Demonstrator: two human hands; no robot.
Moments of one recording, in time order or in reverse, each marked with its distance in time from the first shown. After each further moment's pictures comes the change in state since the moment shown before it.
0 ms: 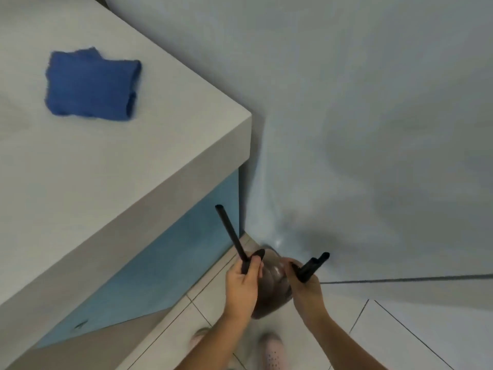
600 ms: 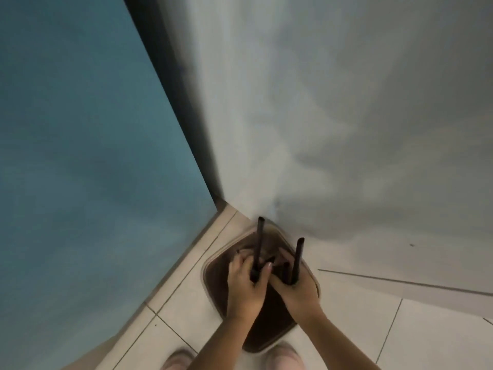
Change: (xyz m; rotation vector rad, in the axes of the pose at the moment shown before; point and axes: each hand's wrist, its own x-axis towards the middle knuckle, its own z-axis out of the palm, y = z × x) left_hand 0.181 -0.352 0.006 0.661 -0.153 0.118; right_hand 0.242 0.245 0.007 -0.400 0.049 -0.108
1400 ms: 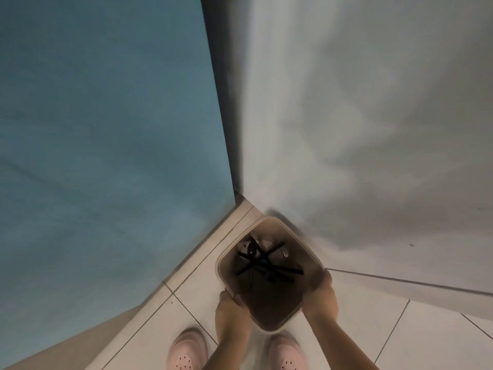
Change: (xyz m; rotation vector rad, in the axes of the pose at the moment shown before) left_hand -0.067 -0.008 -0.042 0.099 0.079 -0.686; right_hand -0.025 0.010 -0.009 -0.303 0.203 0.338
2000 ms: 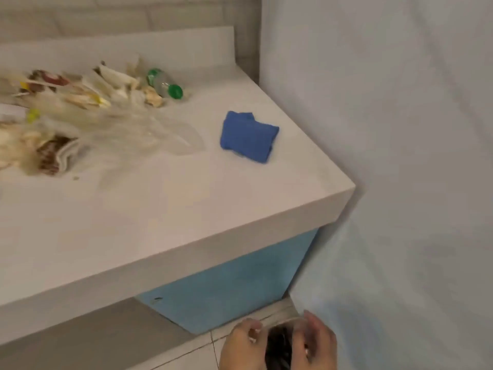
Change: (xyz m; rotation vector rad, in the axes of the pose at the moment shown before) left_hand -0.255 0.103 -0.248 -0.353 0.199 0.256; right_hand -0.302 -0.155 -0.172 0.544 0.102 -1.007
